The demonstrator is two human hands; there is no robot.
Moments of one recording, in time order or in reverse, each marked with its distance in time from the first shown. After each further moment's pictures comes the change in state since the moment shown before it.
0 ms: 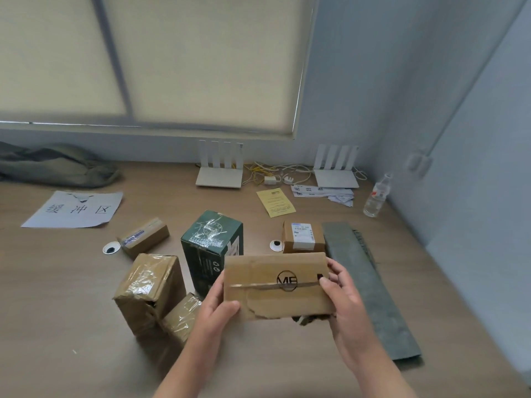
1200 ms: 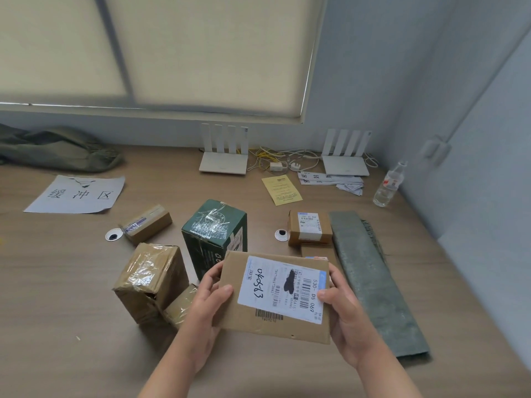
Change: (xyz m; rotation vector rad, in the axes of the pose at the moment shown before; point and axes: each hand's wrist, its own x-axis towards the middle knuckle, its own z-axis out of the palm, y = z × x) left_hand 0.018 -0.011 -0.017 -0.208 0.053 -0.150; right_hand 0.026 0.030 -0.016 0.009 -0.248 0.177
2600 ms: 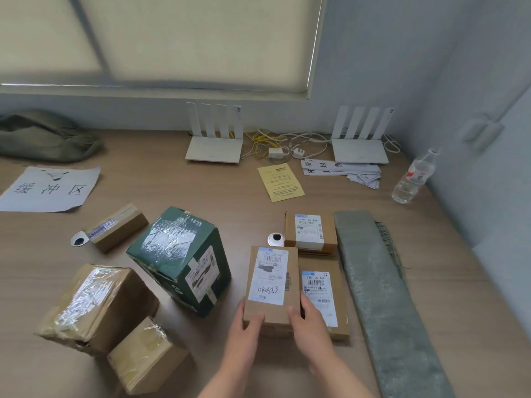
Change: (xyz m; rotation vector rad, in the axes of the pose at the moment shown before) left_hand 0.143 -0.138 0.058 0.400 0.327 -0.180; right_hand 0.146 0.092 -0.049 -0.480 0.226 0.200
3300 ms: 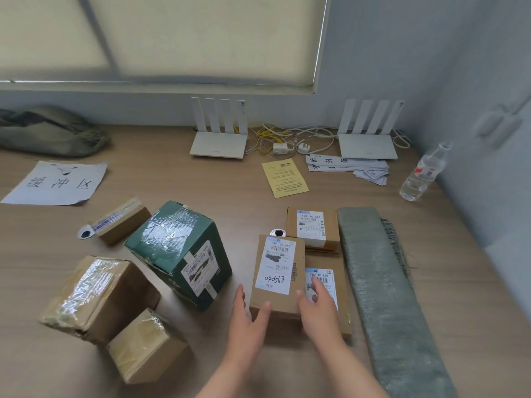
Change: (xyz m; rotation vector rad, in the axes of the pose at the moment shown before) left_hand -0.001 0.007 0.018 0.090 0.086 0.033; right_hand 0.023 -0.001 -0.018 -0.032 0.141 0.024
